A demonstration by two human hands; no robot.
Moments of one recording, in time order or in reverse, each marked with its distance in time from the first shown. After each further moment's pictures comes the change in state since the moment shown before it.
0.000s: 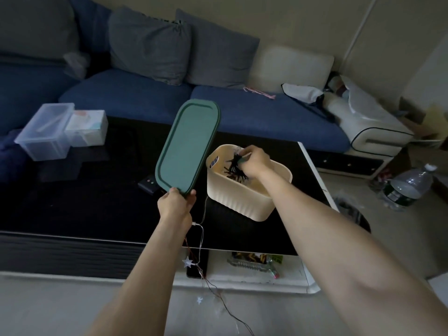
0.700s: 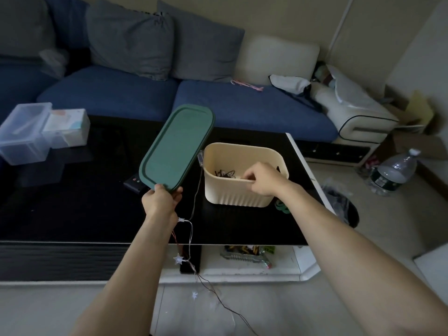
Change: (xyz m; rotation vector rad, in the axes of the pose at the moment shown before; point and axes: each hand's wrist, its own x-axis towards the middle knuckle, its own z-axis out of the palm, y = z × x) left_hand 0.014 -0.009 -0.001 0.164 -0.002 0.091; right_hand -0.049 0.058 -0.041 -0.347 -0.288 -0.253
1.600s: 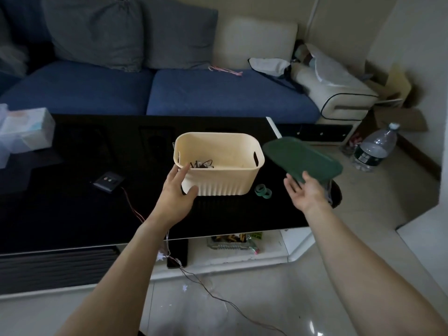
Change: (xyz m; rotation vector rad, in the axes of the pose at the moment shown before) left_hand -0.018 -0.048 0.018 1.087 -0.699 0.596; right_hand -0.055 0.153 0.033 2.018 0.781 0.573
